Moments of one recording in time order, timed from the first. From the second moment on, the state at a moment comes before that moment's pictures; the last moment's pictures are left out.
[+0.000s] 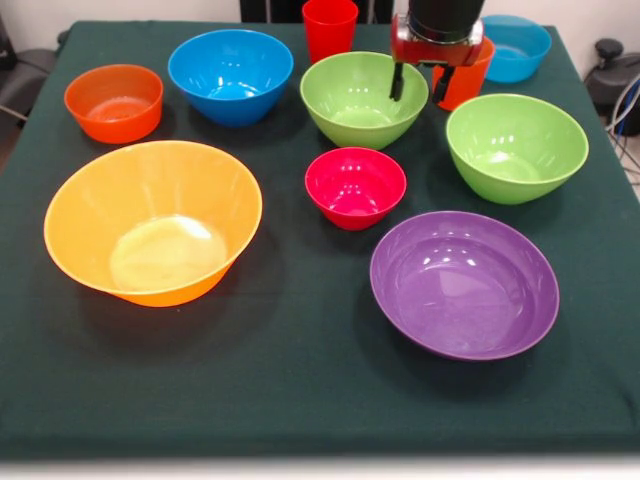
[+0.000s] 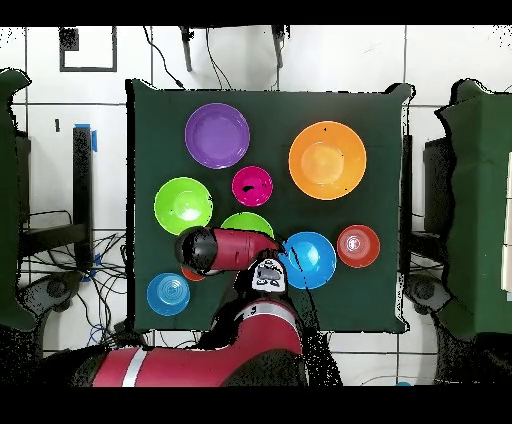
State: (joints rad) arm -0.03 -0.46 -0.05 1.82 0.02 0.37 1.72
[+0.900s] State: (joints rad) arm -0.03 -0.46 -0.05 1.80 0.02 0.37 1.72
